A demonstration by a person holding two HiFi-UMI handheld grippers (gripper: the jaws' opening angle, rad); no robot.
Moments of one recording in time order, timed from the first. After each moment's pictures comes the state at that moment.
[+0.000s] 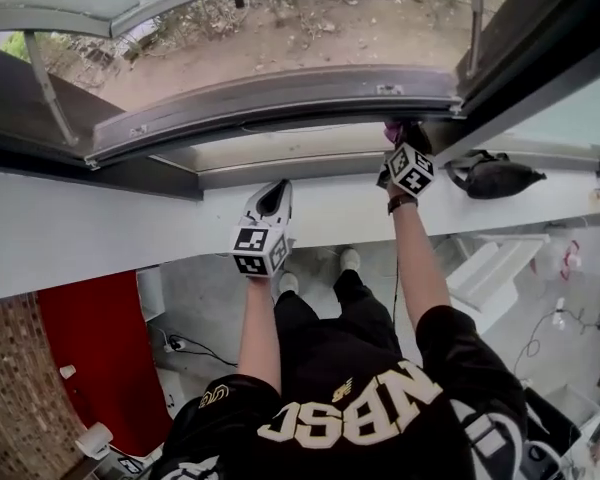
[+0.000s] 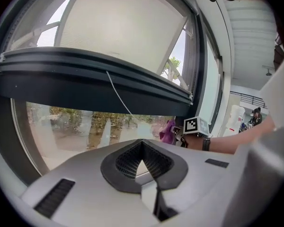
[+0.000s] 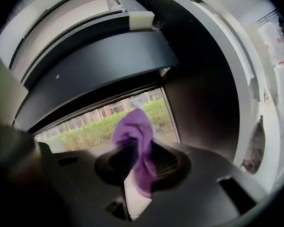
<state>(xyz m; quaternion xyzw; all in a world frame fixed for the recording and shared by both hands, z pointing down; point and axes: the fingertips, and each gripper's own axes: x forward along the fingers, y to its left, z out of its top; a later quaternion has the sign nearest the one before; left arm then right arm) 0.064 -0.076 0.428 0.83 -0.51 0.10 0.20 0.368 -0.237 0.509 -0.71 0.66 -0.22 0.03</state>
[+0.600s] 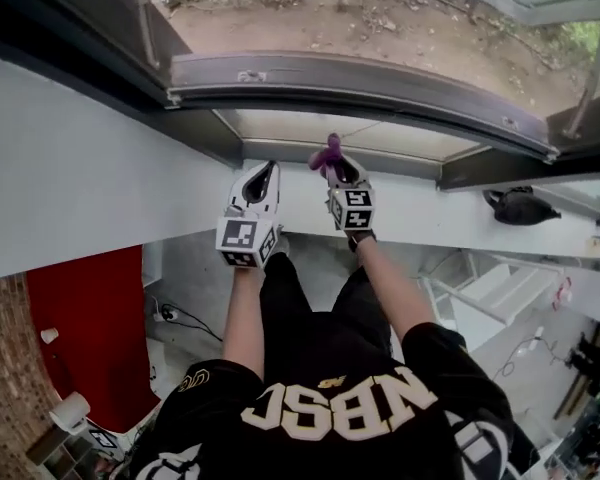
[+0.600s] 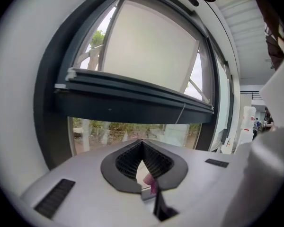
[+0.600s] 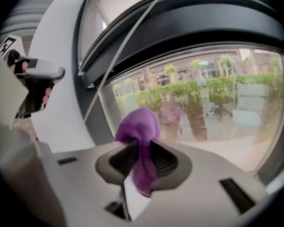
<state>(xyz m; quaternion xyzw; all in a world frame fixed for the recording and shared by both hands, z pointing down) -0.177 -0.050 0.409 0.79 -0.59 0.05 0.14 -0.054 -0.111 0.577 -0.45 0.85 -0.21 -0.15</state>
